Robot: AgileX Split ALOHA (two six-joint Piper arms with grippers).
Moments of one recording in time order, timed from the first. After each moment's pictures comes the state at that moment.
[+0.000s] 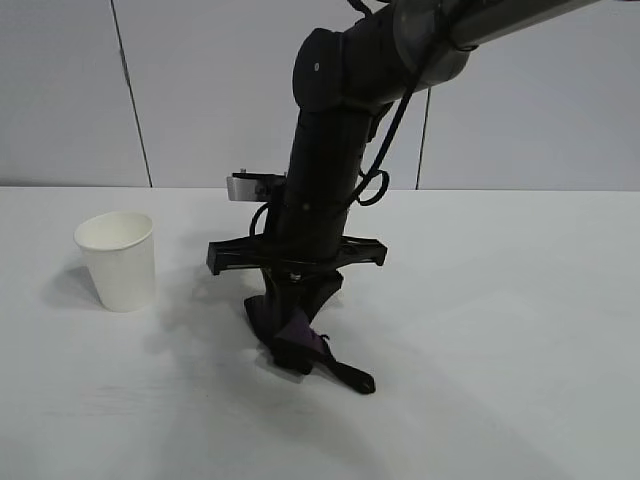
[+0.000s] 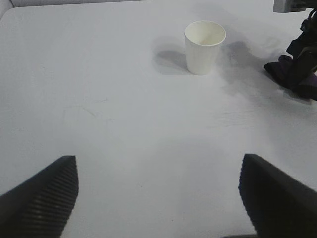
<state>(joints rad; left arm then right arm) -0.01 -0.02 -0.49 -0.09 1.13 0.14 0.56 2.37 -1.85 0.17 1.08 -0.01</state>
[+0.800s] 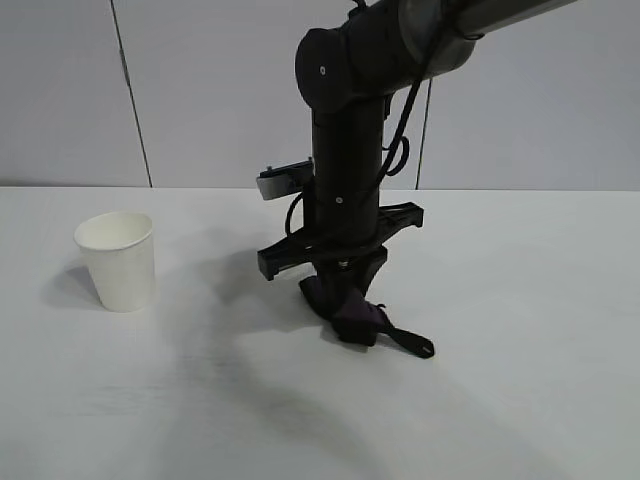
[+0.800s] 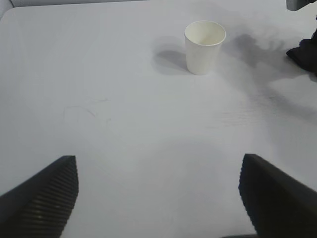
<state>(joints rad) -0.01 -0.02 -0.49 -0.09 1.13 0.14 0.56 2.35 -1.85 0.01 1.07 0.05</state>
